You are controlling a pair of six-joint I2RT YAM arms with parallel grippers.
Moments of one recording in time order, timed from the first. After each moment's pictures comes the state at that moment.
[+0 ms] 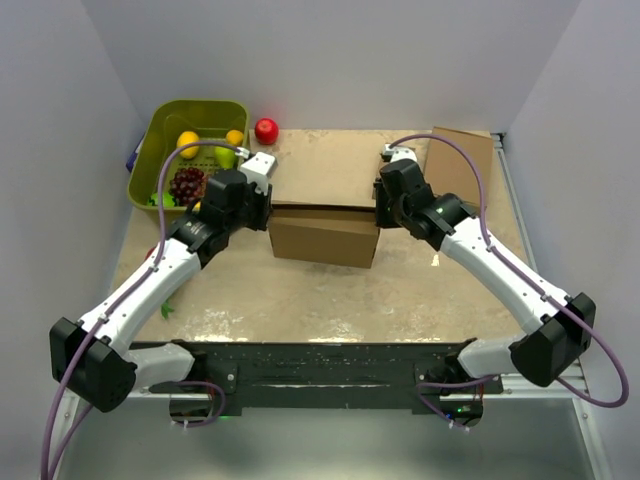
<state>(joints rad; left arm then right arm) -0.49 1.21 1.06 -0.39 -0.03 -0.07 0.61 1.35 1.32 -0.71 0.30 0.41</state>
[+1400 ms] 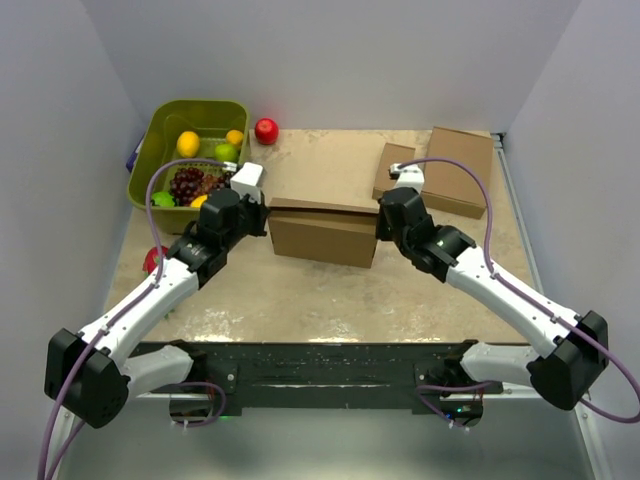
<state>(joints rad) -0.49 1.13 0.85 -0.12 -0.07 -0.14 0.68 1.22 1.06 -0.46 0.45 0.47</state>
